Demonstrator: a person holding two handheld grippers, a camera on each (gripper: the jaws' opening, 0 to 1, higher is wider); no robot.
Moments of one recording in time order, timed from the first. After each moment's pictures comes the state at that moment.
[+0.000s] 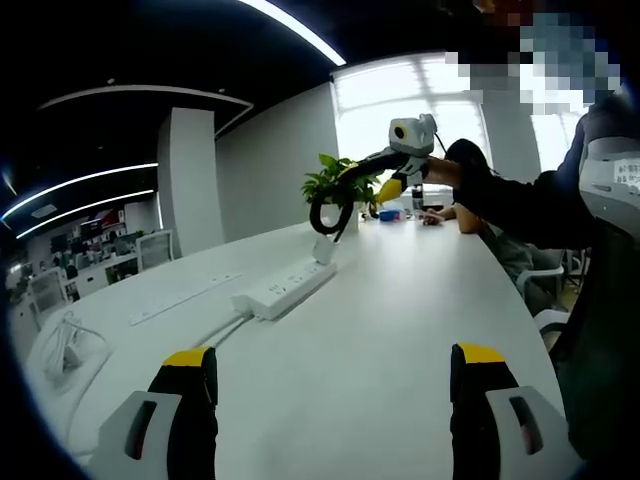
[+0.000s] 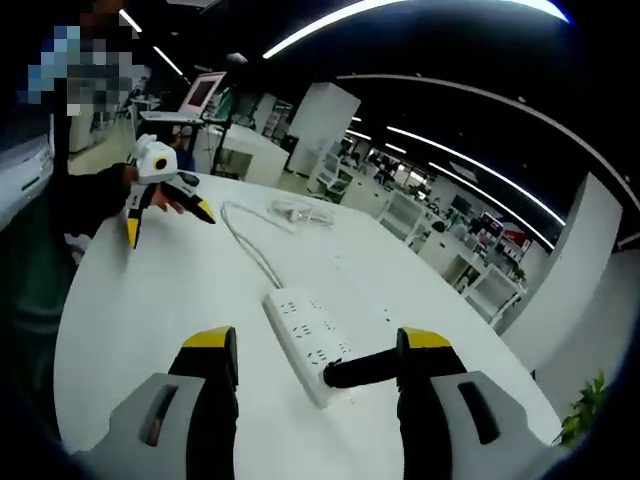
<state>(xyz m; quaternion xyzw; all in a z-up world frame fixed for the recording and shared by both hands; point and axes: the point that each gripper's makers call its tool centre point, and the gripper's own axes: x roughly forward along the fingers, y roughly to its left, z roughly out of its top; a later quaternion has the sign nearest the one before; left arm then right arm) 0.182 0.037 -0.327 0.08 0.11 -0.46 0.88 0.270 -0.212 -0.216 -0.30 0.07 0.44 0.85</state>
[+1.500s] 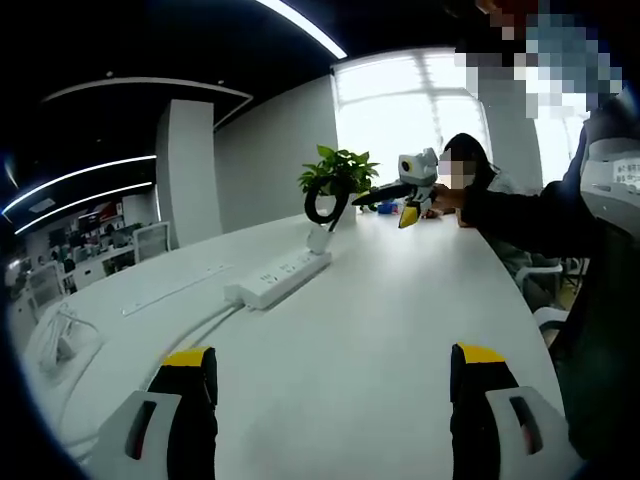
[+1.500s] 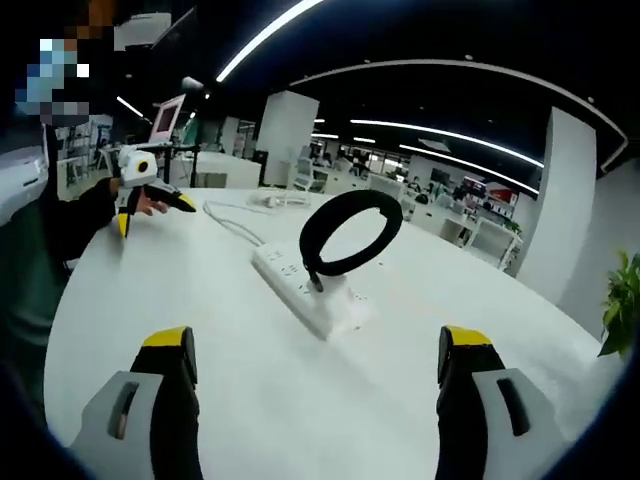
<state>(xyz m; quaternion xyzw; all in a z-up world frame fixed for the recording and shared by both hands) 0.177 0.032 -0.340 0.08 0.13 -0.46 0.87 0.276 -0.284 -0.293 -0.19 0.10 0.41 0.89</state>
